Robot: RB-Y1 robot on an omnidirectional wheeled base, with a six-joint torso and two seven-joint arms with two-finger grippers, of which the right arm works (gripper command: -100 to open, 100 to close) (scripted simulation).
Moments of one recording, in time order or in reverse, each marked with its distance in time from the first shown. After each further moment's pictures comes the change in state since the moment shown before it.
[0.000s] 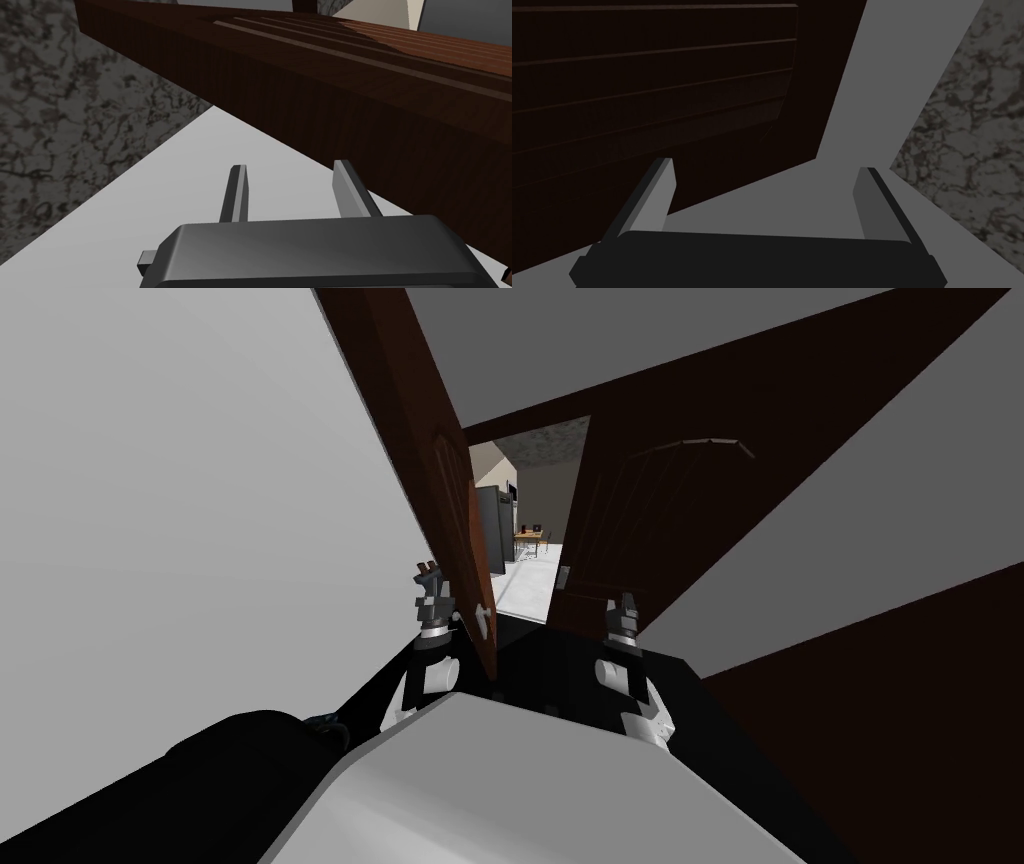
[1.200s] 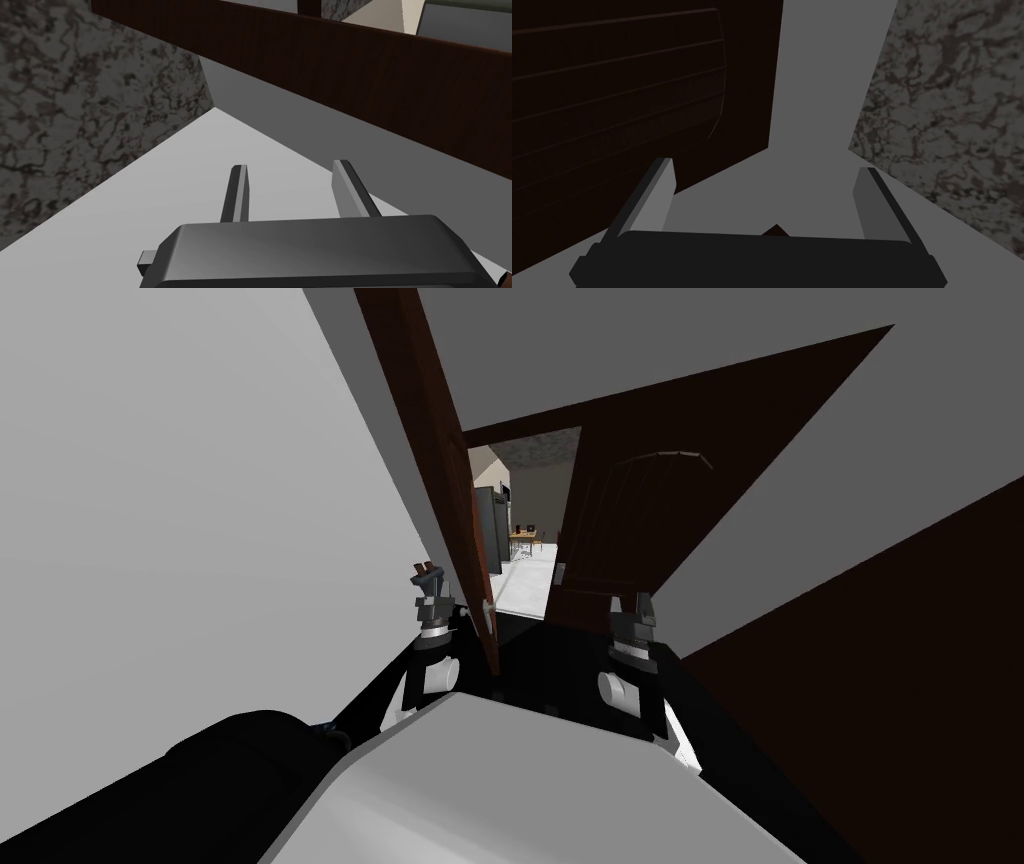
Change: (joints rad) arm 0.192 0.028 0.108 -0.300 0.024 -0.019 -0.086
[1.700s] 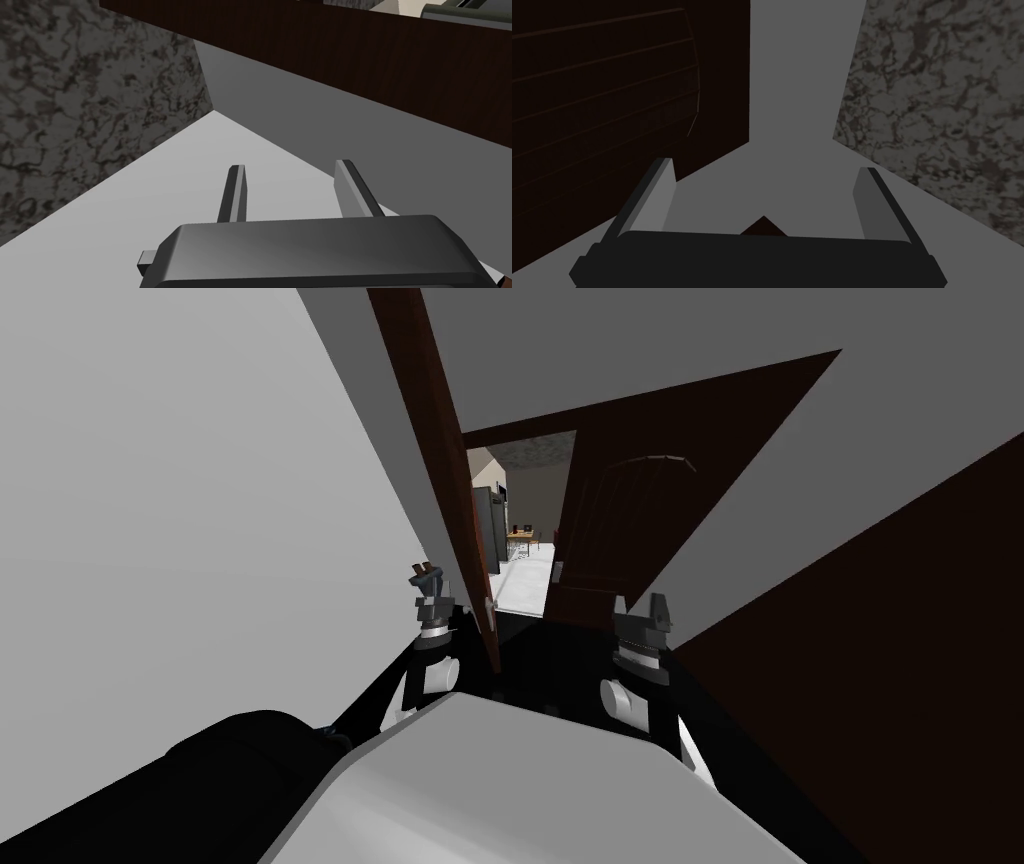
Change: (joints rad) arm 0.091 0.016 0.049 -0.134 0.010 -0.007 -0.043
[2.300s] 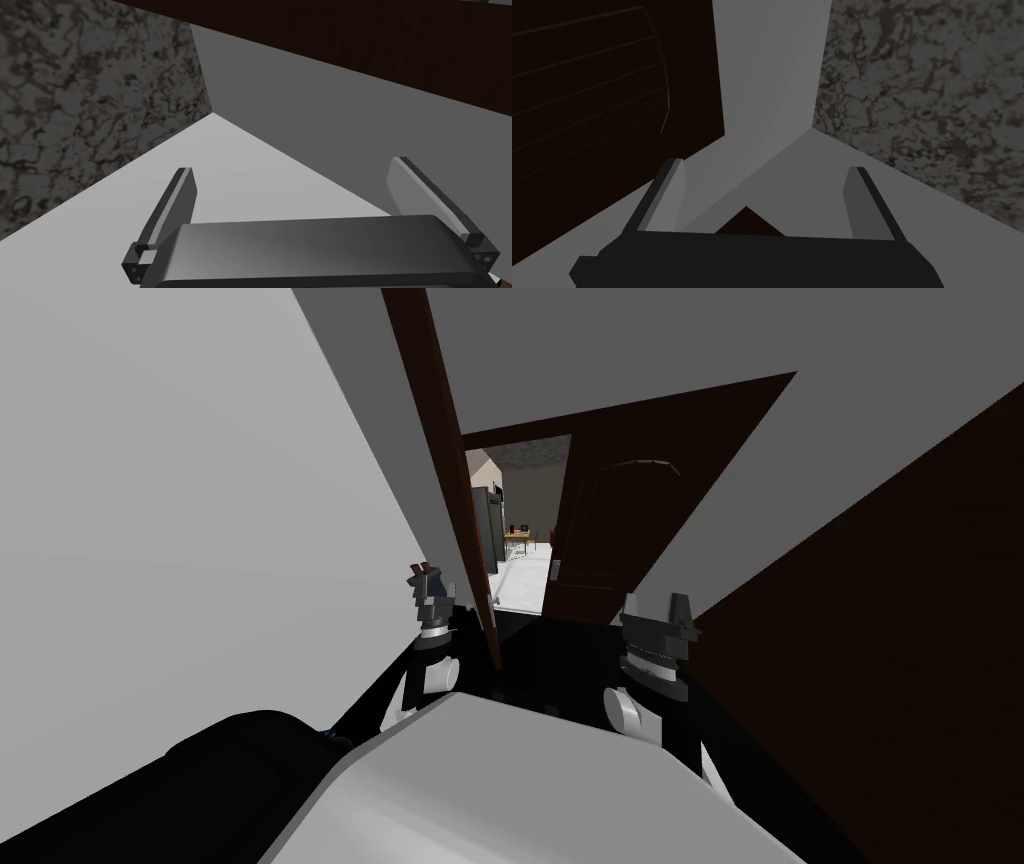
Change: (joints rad) arm 0.089 0.022 0.045 -0.139 0.008 -0.008 -0.043
